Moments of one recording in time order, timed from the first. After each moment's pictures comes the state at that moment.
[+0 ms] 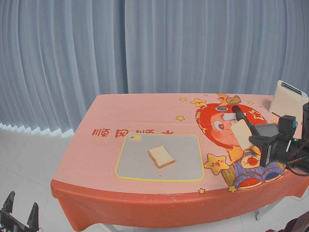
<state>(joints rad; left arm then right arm) 0.00 0.02 -0.02 -0.01 0.02 -0.02 0.58 1.27 -0.62 -0.19 -0.26 0.13</state>
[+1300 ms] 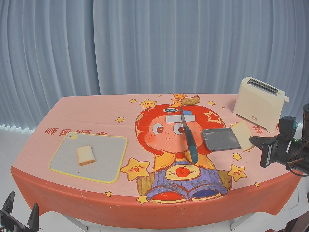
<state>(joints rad) 0.00 0.02 -0.02 -0.01 0.02 -0.02 0.58 1.27 -0.61 -0.19 -0.26 0.13</state>
